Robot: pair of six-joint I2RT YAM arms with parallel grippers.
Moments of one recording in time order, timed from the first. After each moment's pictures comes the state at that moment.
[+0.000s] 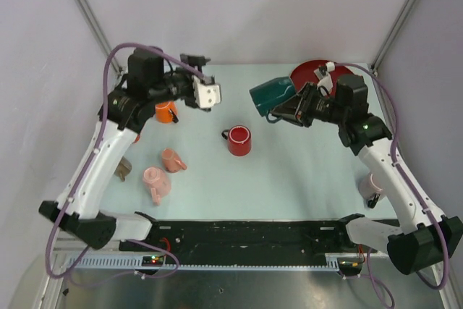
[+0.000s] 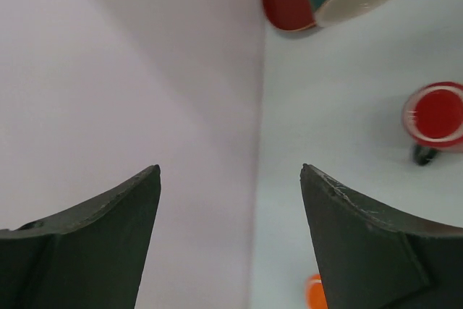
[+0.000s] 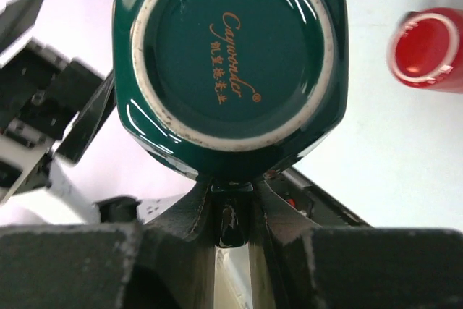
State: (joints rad) left arm -0.45 1.27 1.60 -0.68 0.50 1.16; right arm 0.32 1.14 1.15 -0.36 -0.64 1.02
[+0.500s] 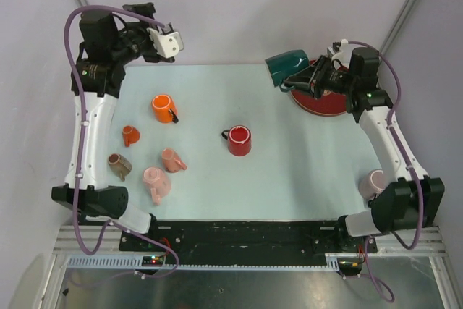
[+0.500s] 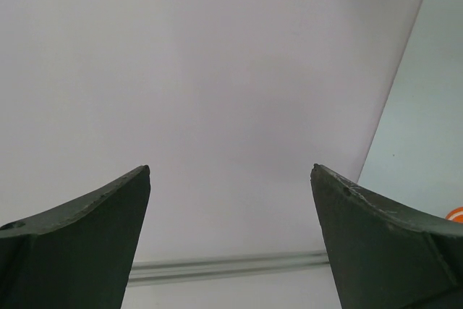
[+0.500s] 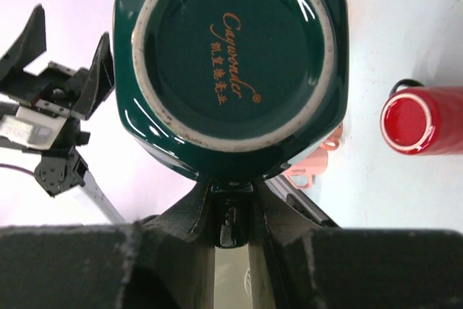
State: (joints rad) left arm -0.10 1.52 2.00 -0.65 0.51 1.28; right arm 0.12 1.39 1.37 -0.26 -0.87 1.08
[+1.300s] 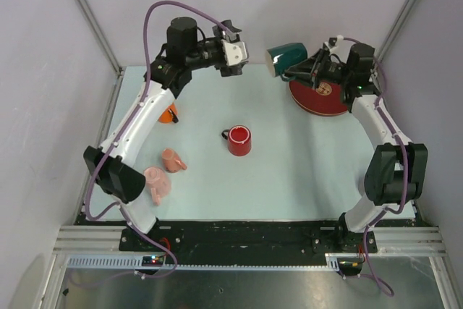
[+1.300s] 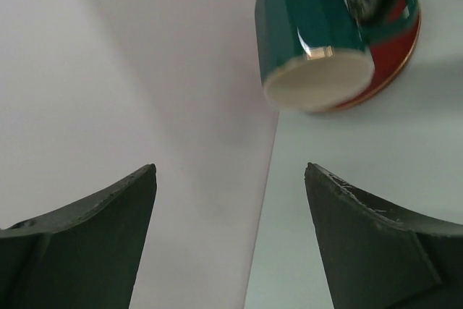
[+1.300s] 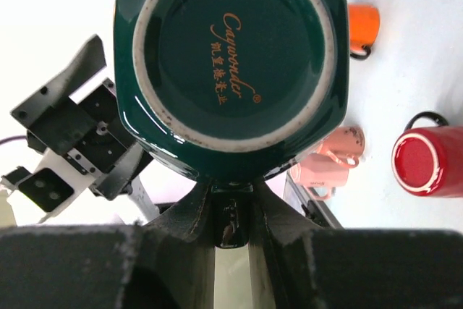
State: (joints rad) left arm -0.46 1.71 1.93 -0.43 0.59 0.96; right arm 0.01 1.65 1.38 0.15 -1.06 1.29
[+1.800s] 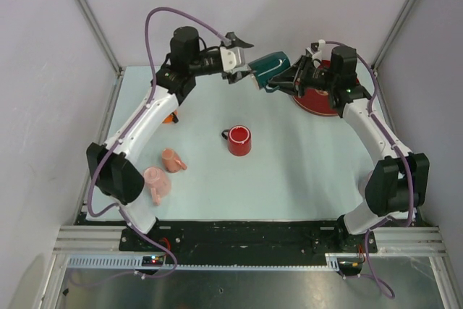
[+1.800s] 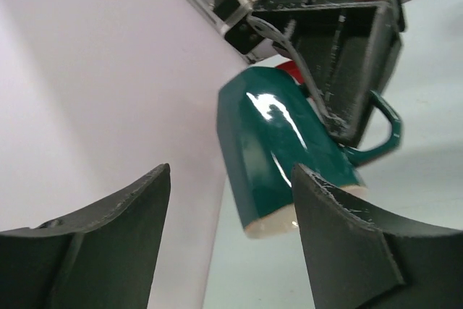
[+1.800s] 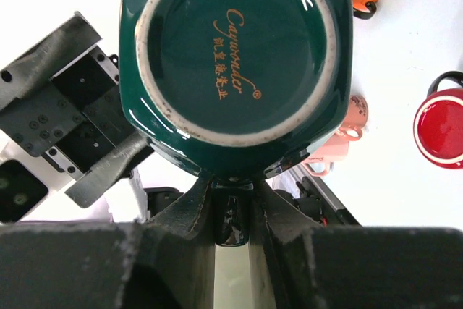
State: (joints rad) left arm -0.47 1.74 1.79 -0.13 0.83 0.73; right arm 0.18 1.57 1.38 -0.04 -0.96 1.19
